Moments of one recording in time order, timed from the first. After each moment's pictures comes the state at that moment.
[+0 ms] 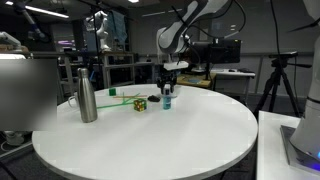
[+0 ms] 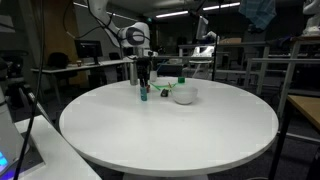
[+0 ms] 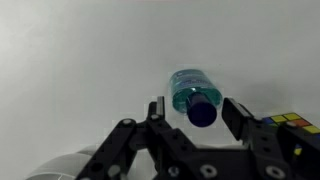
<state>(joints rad) 0.04 0.44 -0.06 -1.94 -0.01 2.34 0.34</state>
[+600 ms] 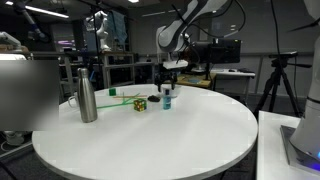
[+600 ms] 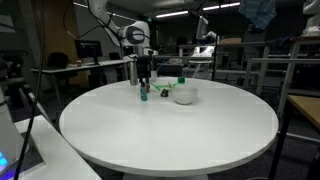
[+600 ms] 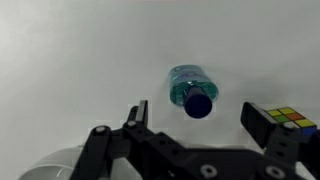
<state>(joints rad) 0.04 0.43 -0.06 -1.93 -0.01 2.34 0.34</state>
